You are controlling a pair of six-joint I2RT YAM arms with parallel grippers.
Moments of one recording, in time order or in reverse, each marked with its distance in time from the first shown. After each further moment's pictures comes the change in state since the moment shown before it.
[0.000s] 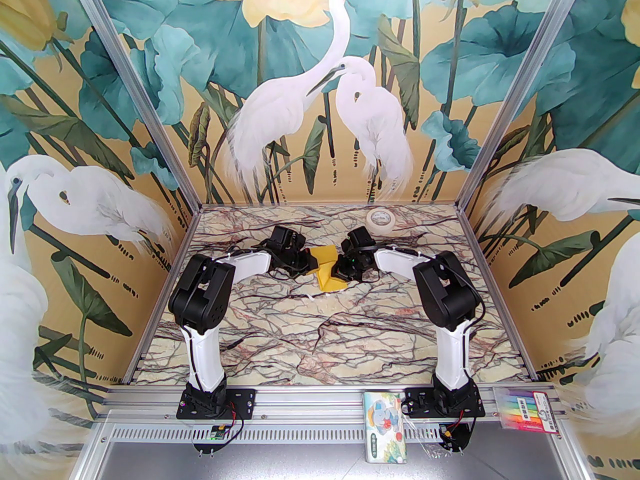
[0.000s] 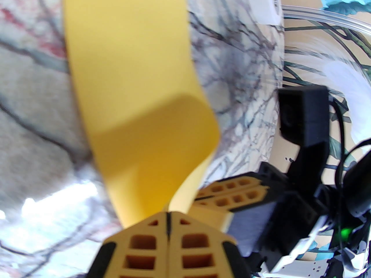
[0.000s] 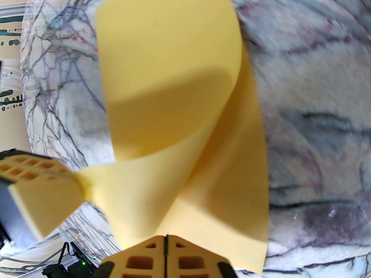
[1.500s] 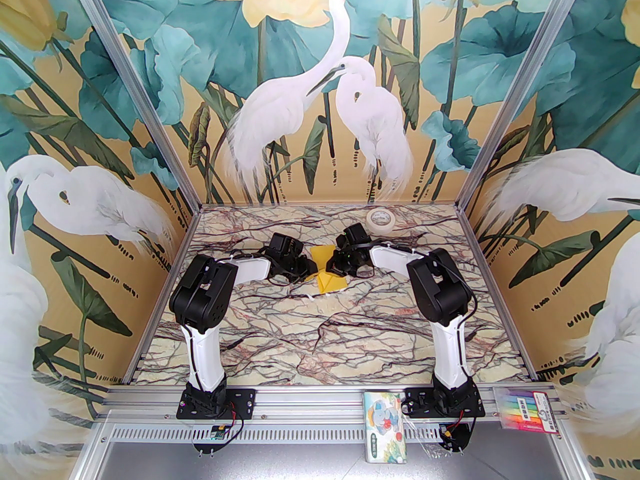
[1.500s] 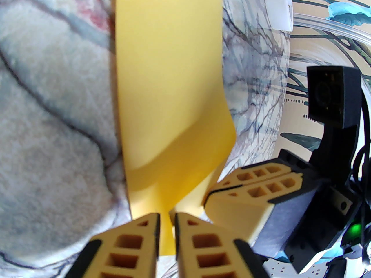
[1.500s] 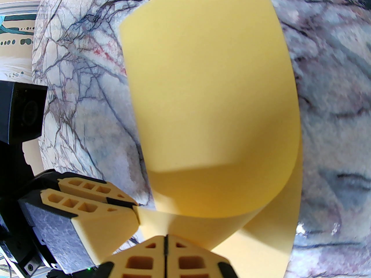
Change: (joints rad) left arm 0.000 0.001 -0.098 0.136 0.000 -0.073; right arm 0.009 0.068 0.084 0.024 -0.024 0.000
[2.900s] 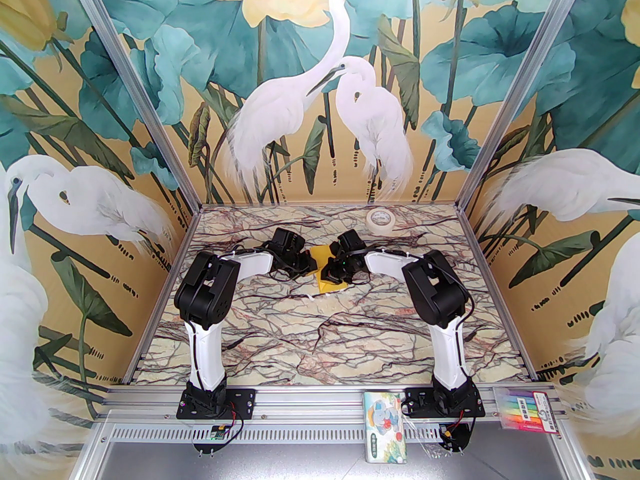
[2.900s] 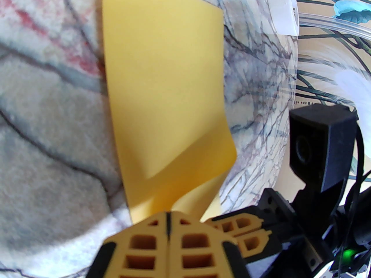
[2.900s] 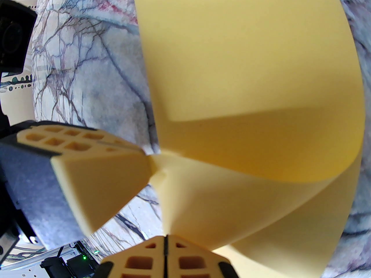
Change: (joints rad) left arm 0.000 0.050 0.101 -0.094 -0.049 0.083; right arm 0.052 -0.002 -0.046 0.027 -0.026 0.000
